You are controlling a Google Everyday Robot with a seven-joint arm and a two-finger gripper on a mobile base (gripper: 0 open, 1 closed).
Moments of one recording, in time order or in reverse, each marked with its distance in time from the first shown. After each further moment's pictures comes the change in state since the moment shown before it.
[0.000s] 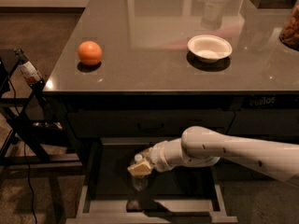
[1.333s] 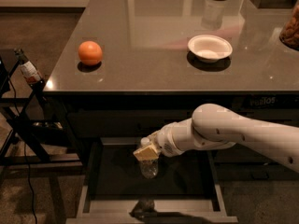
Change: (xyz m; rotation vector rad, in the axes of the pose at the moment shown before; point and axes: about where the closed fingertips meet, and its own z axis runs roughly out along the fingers) arm -0.062 0.013 -0.083 0.104 0.050 0.016
